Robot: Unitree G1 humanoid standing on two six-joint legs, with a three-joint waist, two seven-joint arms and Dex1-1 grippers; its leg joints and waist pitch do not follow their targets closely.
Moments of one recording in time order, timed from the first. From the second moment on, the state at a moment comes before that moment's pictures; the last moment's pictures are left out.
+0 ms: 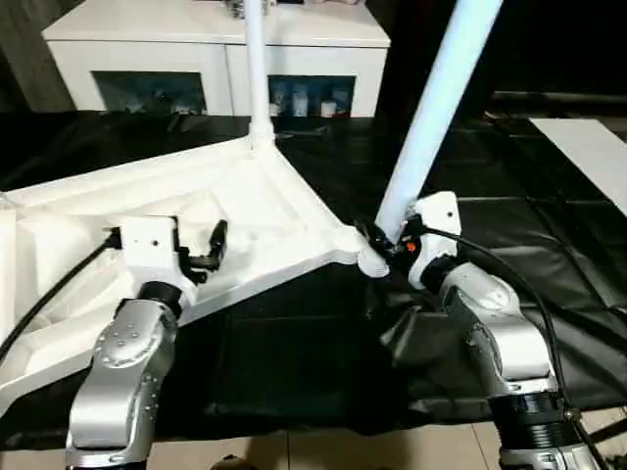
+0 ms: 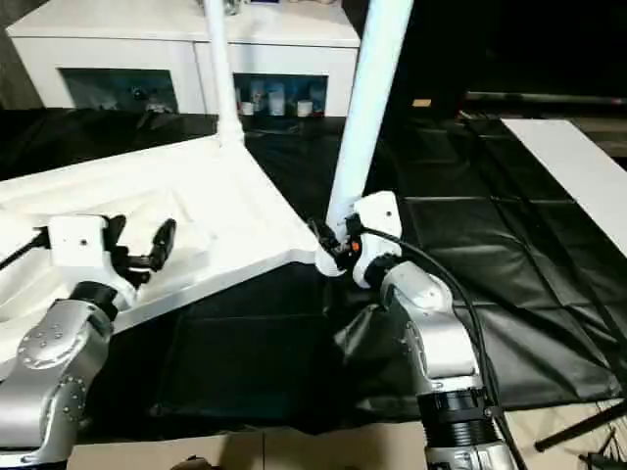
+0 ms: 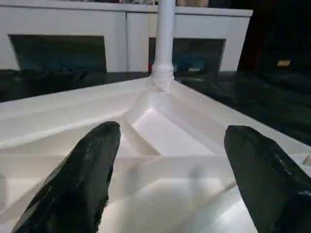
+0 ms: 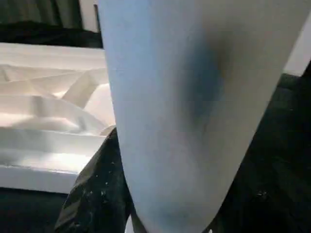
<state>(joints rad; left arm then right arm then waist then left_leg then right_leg) -0.11 0.17 0.09 -0.26 -0.15 0.37 -0.10 -0.35 -0.14 0.04 0.08 0.12 0.35 0.46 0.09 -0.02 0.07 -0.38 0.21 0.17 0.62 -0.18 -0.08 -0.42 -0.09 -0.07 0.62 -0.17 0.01</state>
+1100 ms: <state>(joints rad) -0.13 0.17 0.06 -0.24 -0.14 0.34 -0.14 -0.37 -0.17 0.05 0.08 0.12 0.34 0.45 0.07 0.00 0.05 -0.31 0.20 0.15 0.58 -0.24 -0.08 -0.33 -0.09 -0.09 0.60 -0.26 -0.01</state>
